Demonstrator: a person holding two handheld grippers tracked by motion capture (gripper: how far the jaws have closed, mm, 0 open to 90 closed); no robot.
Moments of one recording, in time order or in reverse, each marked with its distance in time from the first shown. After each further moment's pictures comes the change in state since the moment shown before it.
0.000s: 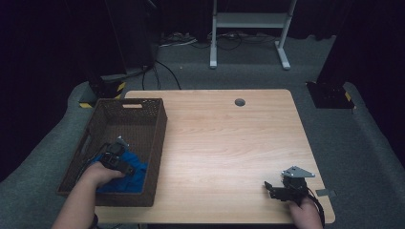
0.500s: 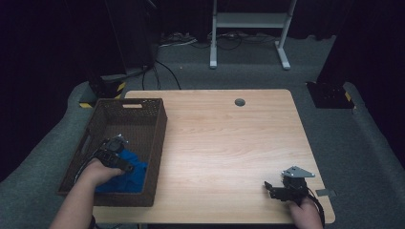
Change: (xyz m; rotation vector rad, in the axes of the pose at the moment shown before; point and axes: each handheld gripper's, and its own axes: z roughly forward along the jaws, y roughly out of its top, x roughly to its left) left arm -0.003 0.002 -0.015 -0.053 0.103 0.018; right arm 0.000 0.000 0.000 0.000 0.000 0.000
